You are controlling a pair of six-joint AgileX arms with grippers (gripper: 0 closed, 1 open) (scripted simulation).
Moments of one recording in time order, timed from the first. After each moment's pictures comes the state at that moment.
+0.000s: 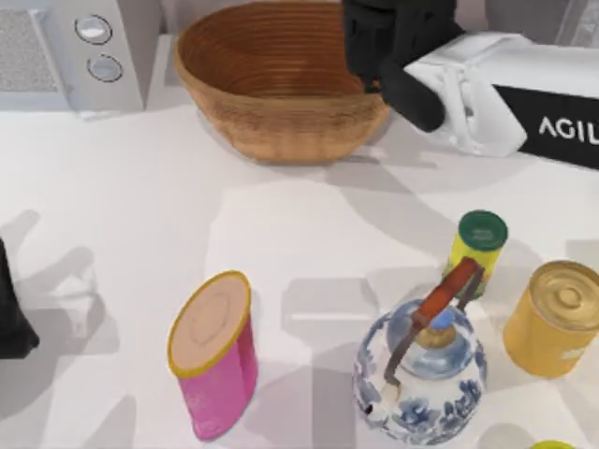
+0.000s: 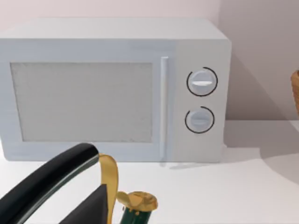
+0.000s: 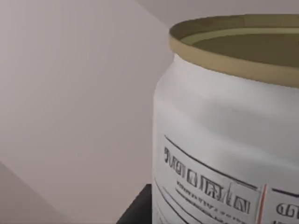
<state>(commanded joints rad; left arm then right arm) 0.00 0.00 0.00 0.00 0.00 0.00 0.65 2.01 1.52 0.47 0.67 0.02</state>
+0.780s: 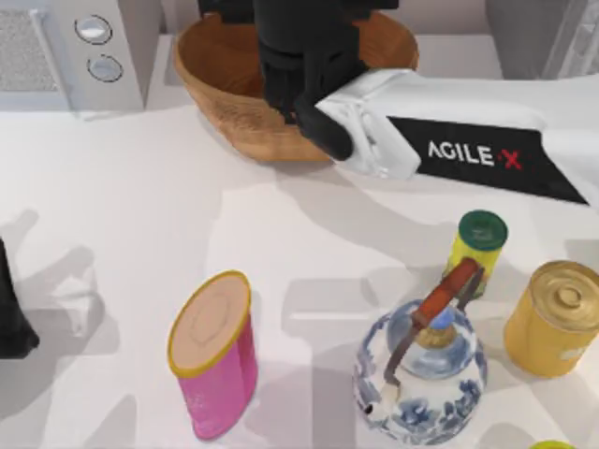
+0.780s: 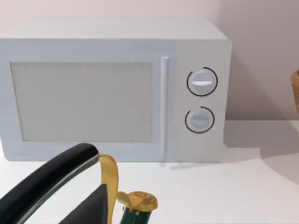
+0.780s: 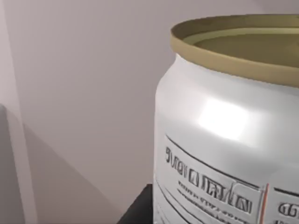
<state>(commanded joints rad) 0.00 0.00 0.00 0.00 0.00 0.00 0.72 2.25 1.70 0.52 0.74 0.02</state>
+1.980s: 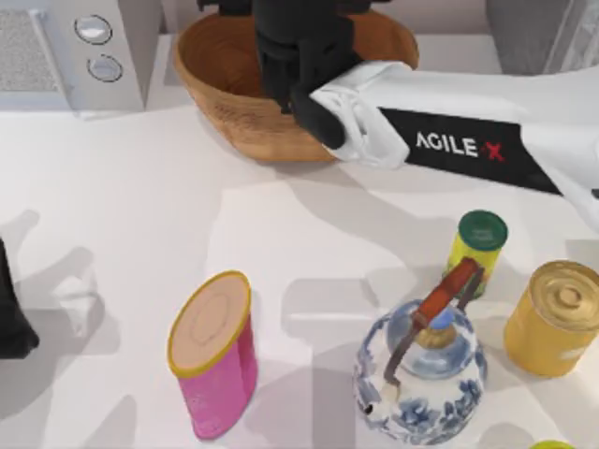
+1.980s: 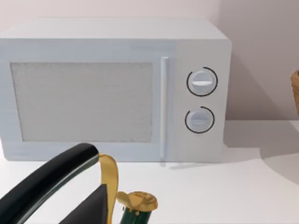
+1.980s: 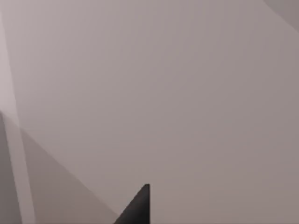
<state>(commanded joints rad) 0.00 0.00 0.00 0.00 0.00 0.00 0.70 2.31 1.79 0.51 0.72 0.02</state>
